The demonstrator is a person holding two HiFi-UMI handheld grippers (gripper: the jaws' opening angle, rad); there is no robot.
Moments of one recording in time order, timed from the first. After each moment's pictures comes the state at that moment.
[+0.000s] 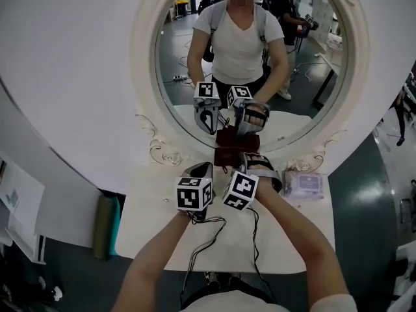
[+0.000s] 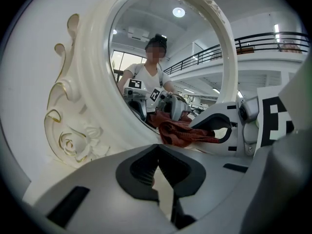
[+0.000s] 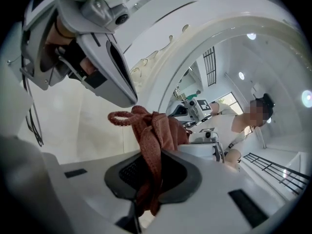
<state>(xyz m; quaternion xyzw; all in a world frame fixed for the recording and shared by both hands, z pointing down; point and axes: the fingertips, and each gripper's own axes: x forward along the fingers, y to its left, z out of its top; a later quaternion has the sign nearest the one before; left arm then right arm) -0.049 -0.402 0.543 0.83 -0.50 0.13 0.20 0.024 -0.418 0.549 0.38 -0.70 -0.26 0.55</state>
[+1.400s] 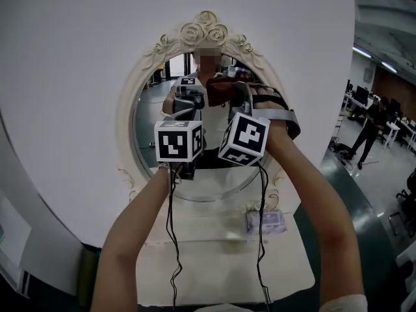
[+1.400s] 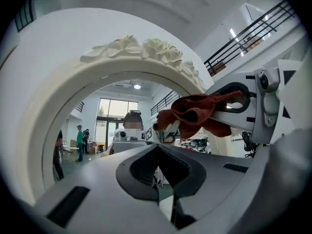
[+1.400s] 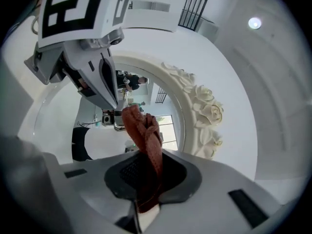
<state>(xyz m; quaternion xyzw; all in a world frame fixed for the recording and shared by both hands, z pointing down) 0.043 -0.435 0.147 0.87 -0.50 -0.01 -0.03 0.123 -0.406 0.088 0.56 -0.49 -0.51 0.42</state>
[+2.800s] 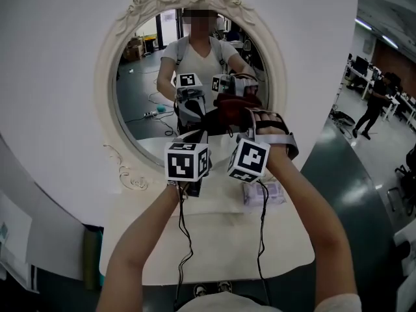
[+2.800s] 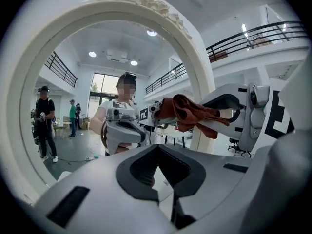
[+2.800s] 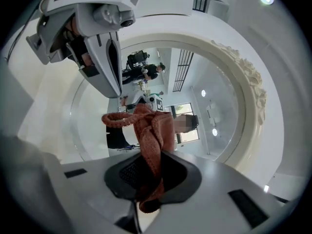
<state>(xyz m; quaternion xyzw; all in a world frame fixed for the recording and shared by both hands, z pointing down) 0.095 -0.414 0.326 0.89 -0.45 0.08 0.07 0.188 -0.409 0.277 0.54 -0.52 -0.42 0.51</state>
